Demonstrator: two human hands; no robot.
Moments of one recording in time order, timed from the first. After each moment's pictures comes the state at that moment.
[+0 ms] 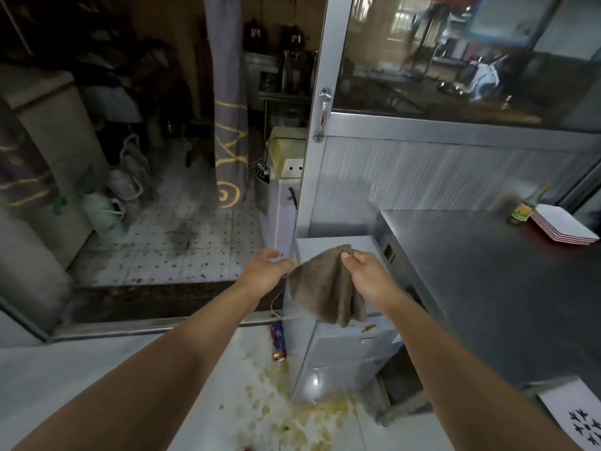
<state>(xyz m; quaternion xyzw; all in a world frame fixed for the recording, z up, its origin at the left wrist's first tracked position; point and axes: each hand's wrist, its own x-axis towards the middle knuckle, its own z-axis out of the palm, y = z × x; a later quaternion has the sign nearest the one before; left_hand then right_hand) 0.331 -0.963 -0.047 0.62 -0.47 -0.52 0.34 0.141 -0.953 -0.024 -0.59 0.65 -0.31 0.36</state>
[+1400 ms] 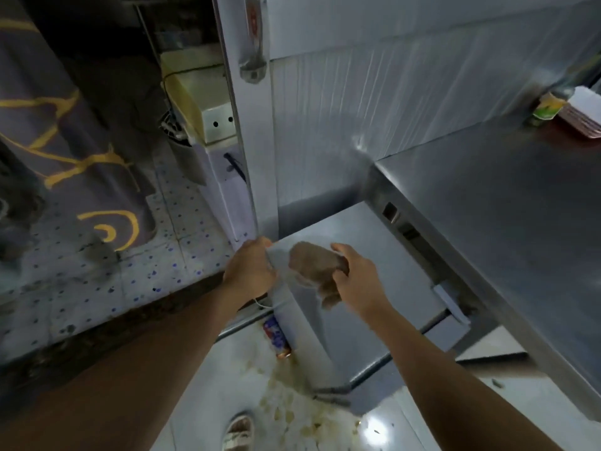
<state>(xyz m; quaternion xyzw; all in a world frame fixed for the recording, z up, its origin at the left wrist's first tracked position) 0.294 -1.266 -0.193 0.57 -0.76 -0.31 0.07 0.124 -1.176 -0.189 -0.49 0.78 -0.25 0.30</state>
